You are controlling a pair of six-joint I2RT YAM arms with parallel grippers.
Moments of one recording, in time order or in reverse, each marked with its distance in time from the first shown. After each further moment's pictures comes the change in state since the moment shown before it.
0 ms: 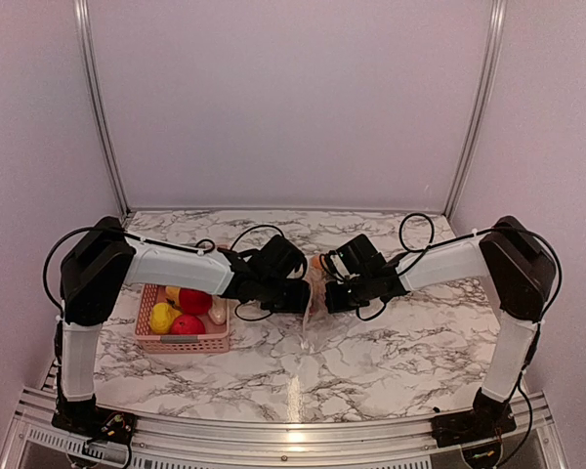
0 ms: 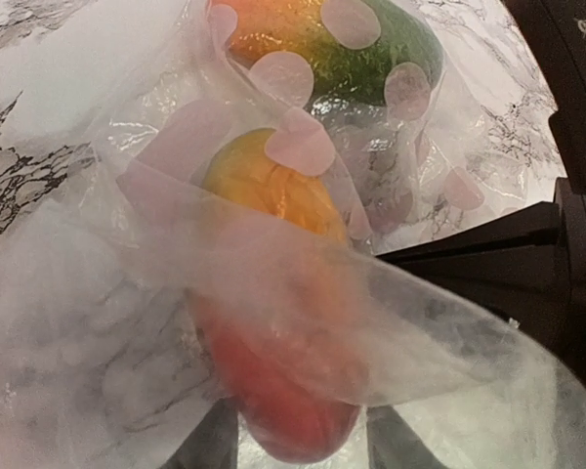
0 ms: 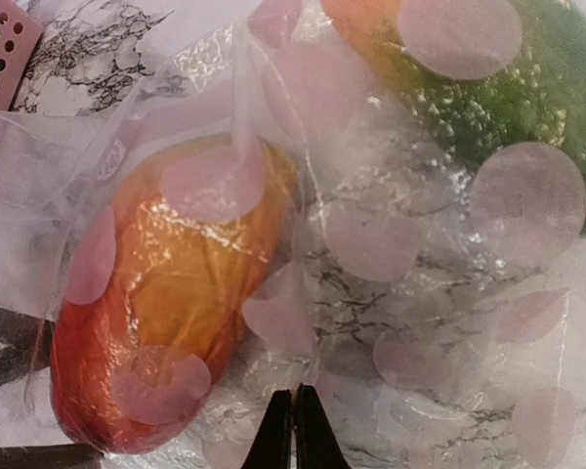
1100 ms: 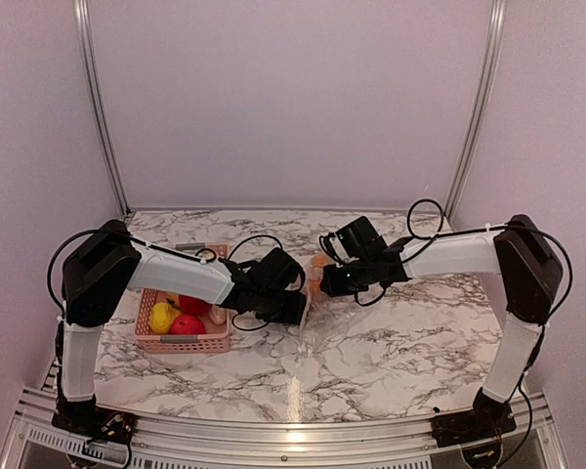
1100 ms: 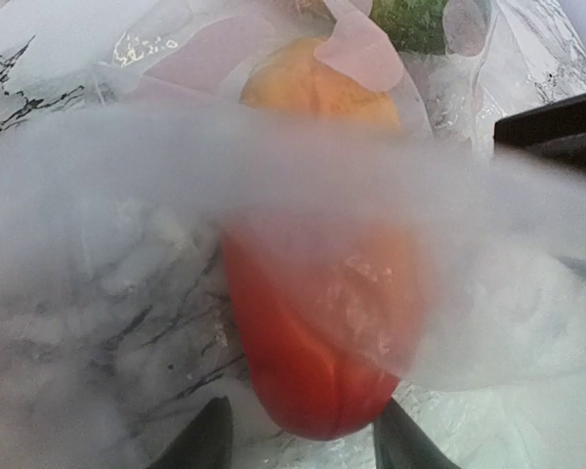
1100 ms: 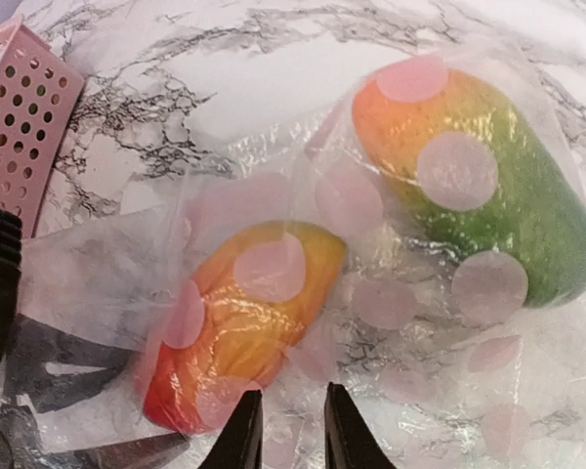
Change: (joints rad) left arm -0.016 0.017 -0.059 0.014 -0.041 0.024; right arm 0.000 -0.039 0.085 -0.087 0.028 -0.006
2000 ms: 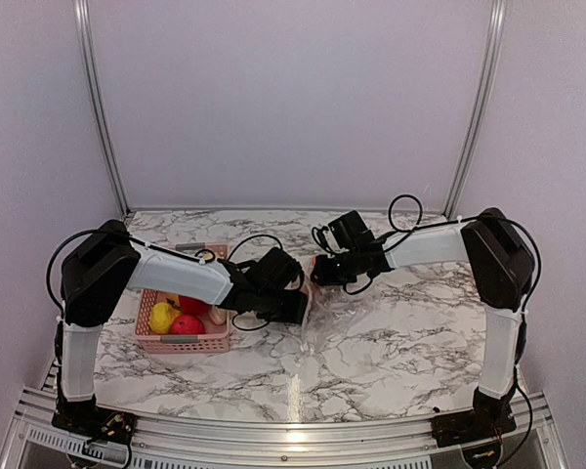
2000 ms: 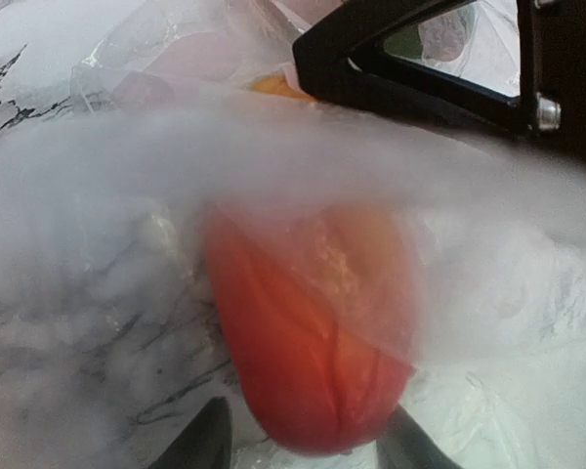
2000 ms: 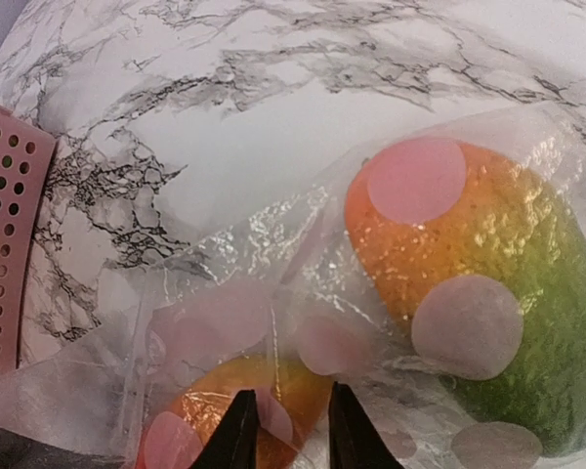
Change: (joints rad) left arm 0.002 -0.008 -0.020 0.045 0.015 -0.006; right arm -0.063 0.186 0.176 0.053 -0.060 0.018
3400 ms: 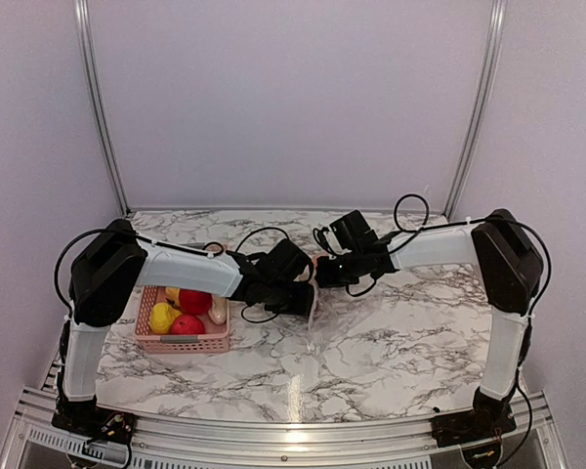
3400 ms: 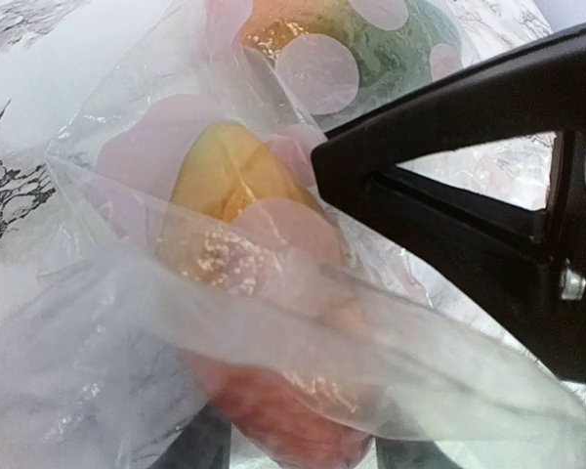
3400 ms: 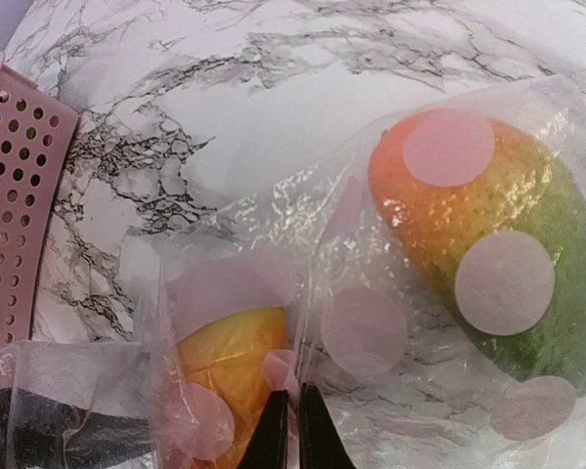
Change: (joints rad) left arm 0.005 0.058 0.136 -0.076 -0.023 -0.002; right arm 0.024 -0.060 -0.038 -0.026 -0.024 -0.009
